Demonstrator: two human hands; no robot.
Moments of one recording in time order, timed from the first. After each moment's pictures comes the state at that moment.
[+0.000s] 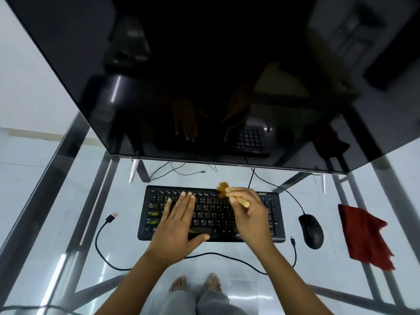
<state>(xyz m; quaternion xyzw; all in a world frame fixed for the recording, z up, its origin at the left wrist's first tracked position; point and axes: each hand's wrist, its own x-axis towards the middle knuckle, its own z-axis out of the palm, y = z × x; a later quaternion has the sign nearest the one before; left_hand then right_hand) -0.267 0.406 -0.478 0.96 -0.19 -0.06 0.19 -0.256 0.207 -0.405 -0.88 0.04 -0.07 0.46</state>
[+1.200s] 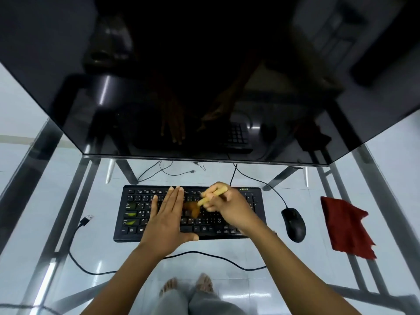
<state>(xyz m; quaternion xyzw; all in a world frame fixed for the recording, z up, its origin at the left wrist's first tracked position) -0.254 0.374 -0.475 0.96 -0.15 -0.11 0.19 -0.234 0.186 -0.396 -0.81 0.08 0.18 0.55</state>
